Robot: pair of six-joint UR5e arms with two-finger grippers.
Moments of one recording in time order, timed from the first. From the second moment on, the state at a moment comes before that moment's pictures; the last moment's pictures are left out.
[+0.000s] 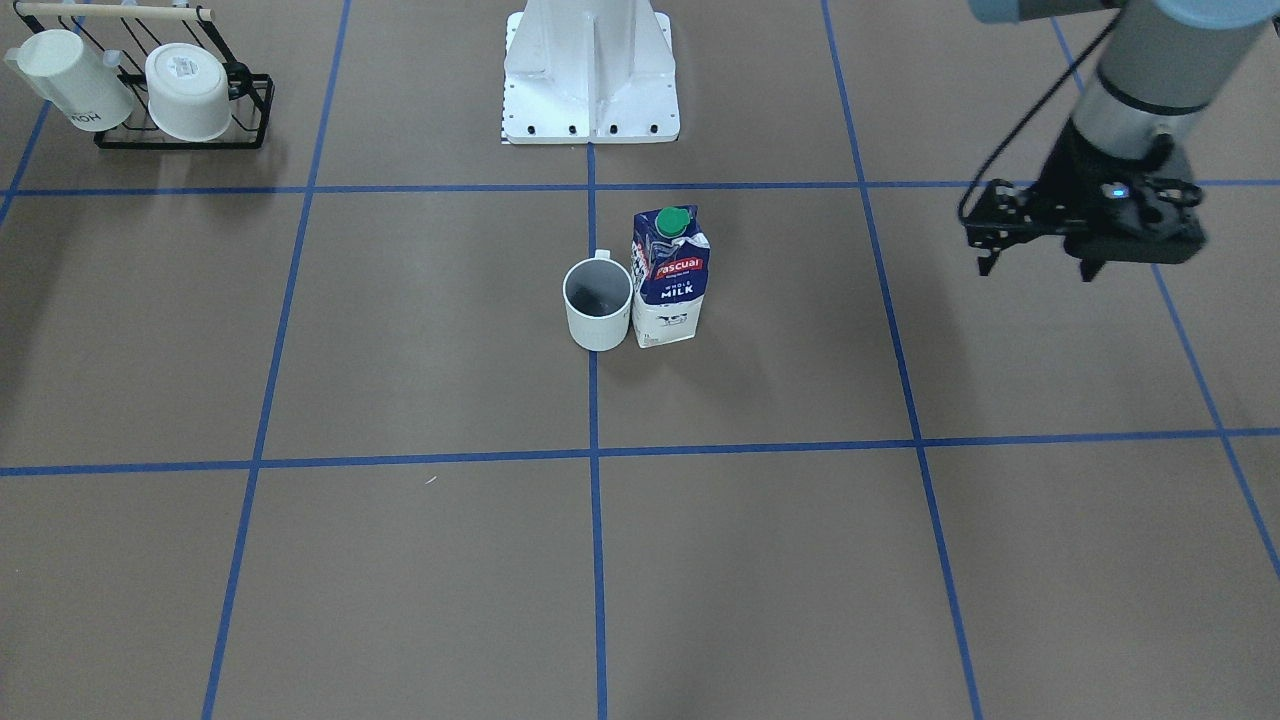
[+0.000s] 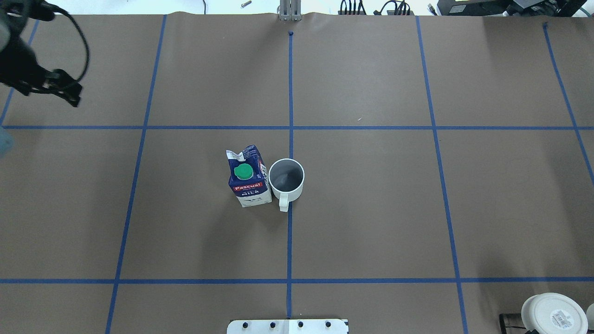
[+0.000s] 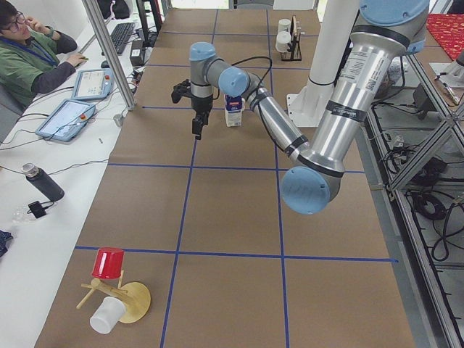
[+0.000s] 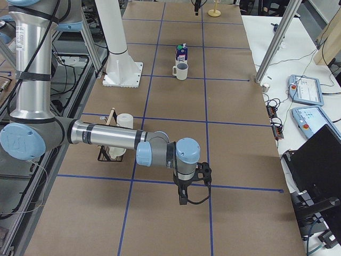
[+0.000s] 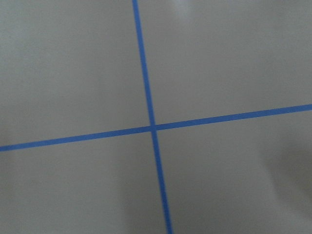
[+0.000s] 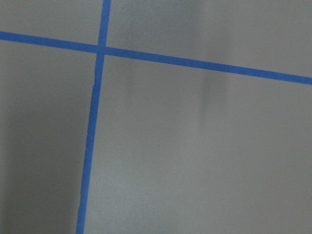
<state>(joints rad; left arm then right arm) -1.14 -1.89 -2.00 -1.23 -2.13 -0.36 1.57 -1.67 1.58 -1.50 2.22 -0.12</state>
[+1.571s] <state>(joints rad) -1.51 -1.41 -1.77 -1.64 -2.32 0.01 1.57 -1.67 1.58 -1.50 2.23 -0.12</state>
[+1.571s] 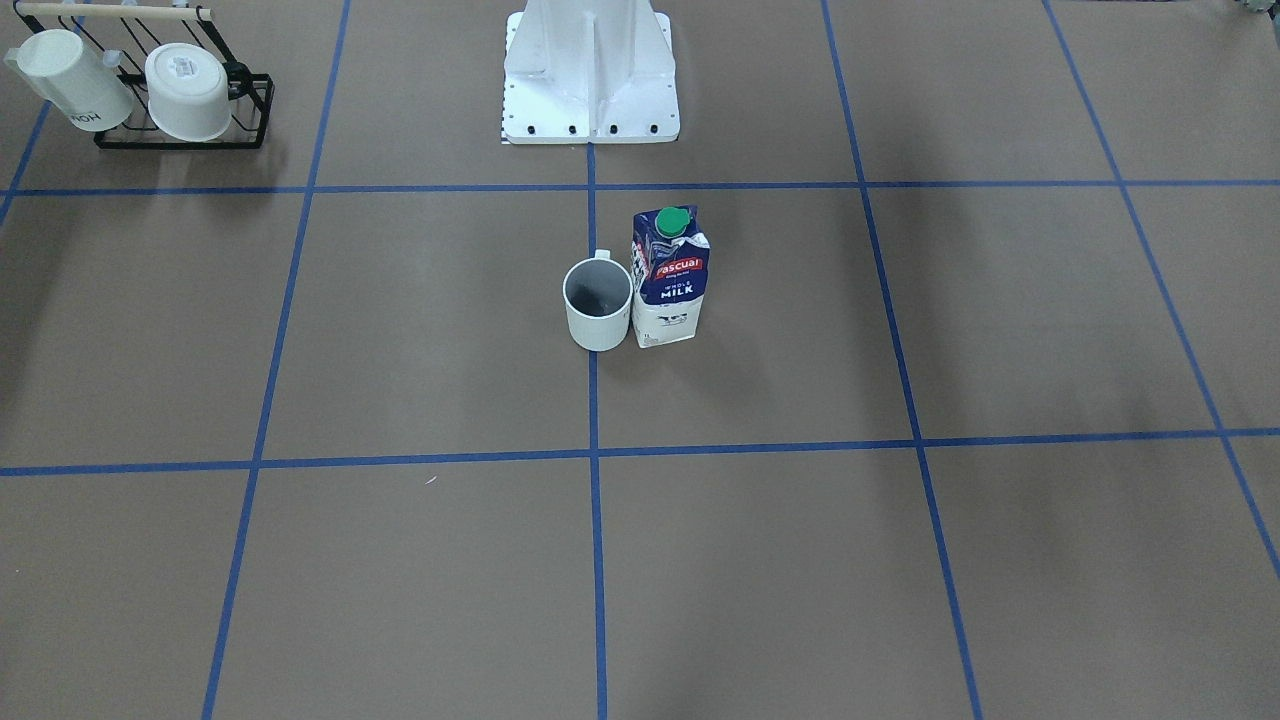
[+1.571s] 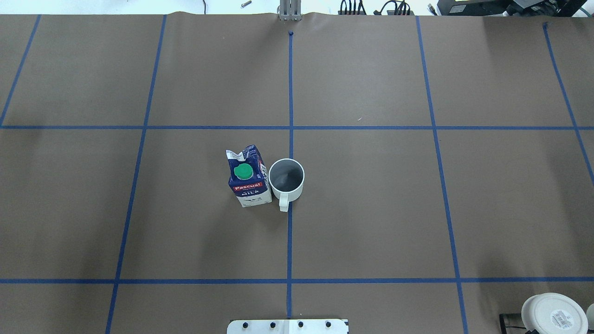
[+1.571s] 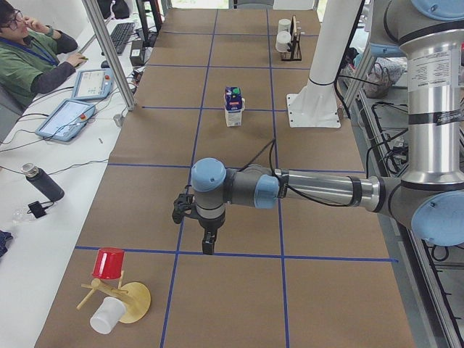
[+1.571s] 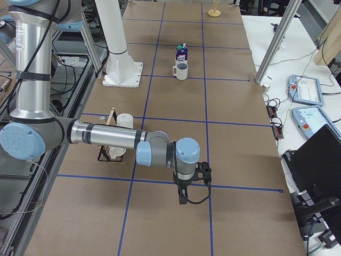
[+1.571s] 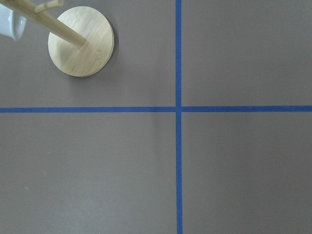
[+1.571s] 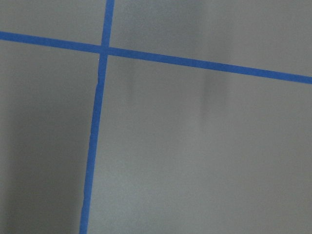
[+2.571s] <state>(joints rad) -1.51 -1.40 -1.77 -1.68 -2.34 0.01 1.57 -1.67 1.59 -1.50 2.23 -0.12</state>
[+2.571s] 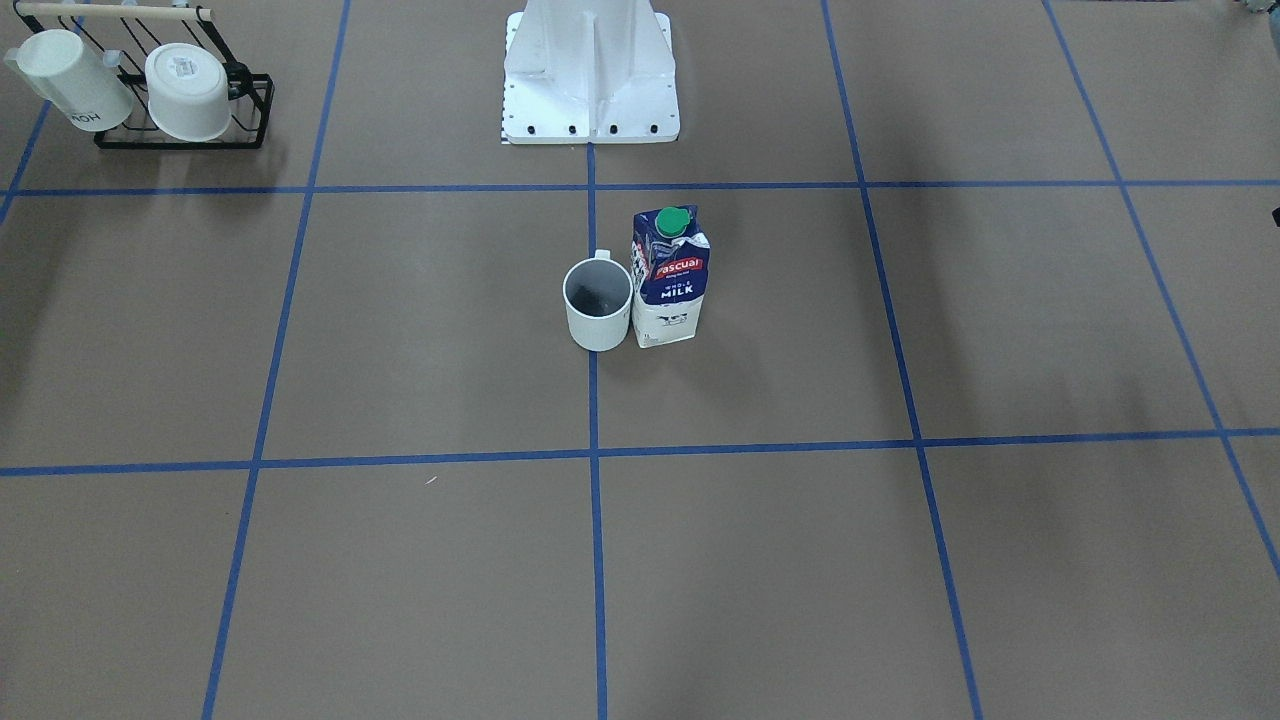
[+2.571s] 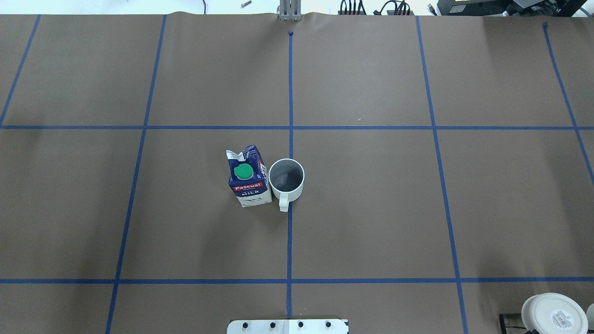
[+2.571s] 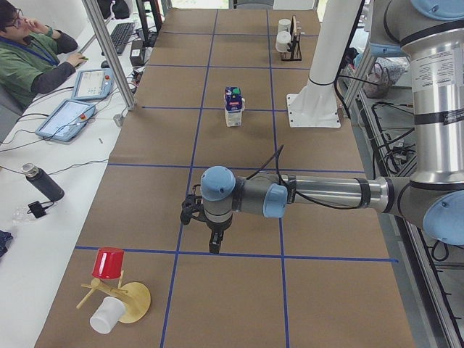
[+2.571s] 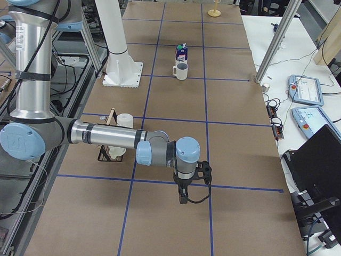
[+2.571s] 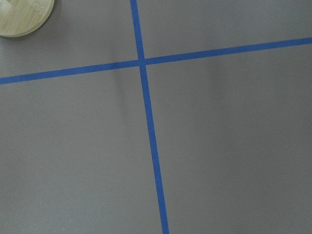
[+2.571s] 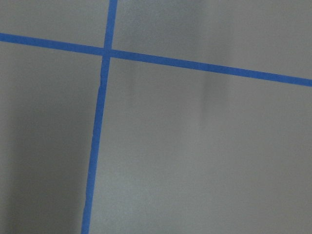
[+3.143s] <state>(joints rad) -1.51 -1.40 -1.77 -1.68 -2.32 0.01 1.57 -1.67 1.59 -1.50 2.26 -0.12</state>
